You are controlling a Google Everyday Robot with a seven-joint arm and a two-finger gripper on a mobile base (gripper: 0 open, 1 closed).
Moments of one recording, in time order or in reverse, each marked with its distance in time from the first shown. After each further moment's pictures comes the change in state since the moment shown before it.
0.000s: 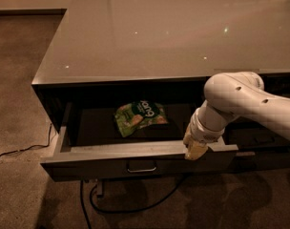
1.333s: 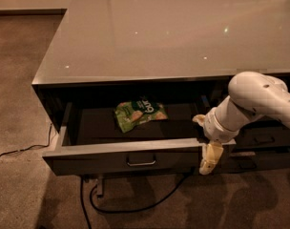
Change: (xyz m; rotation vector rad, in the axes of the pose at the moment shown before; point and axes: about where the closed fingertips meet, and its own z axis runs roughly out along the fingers) arm 0.017 -0.005 -0.006 -0.022 -0.146 -0.003
